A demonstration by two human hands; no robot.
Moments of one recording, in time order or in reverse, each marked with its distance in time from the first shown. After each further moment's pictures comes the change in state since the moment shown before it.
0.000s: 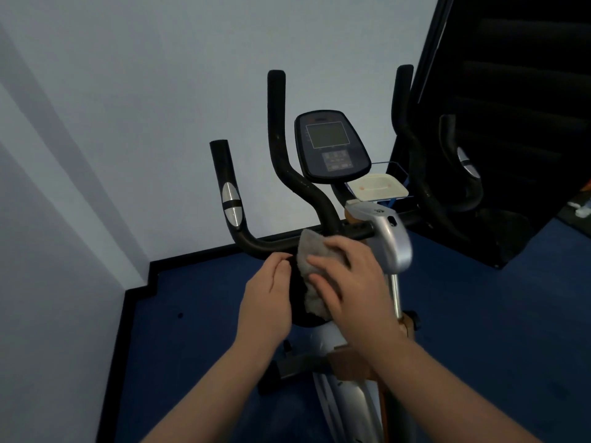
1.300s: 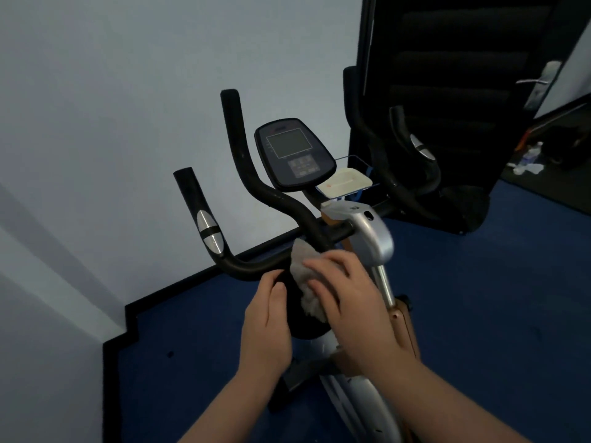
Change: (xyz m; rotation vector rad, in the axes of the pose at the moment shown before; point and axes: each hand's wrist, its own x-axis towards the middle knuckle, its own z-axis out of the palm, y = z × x) left_hand 0.004 -0.019 -0.009 -0.129 -0.208 0.131; right_hand -0.006 -0.032 0.003 0.110 0.051 0.309
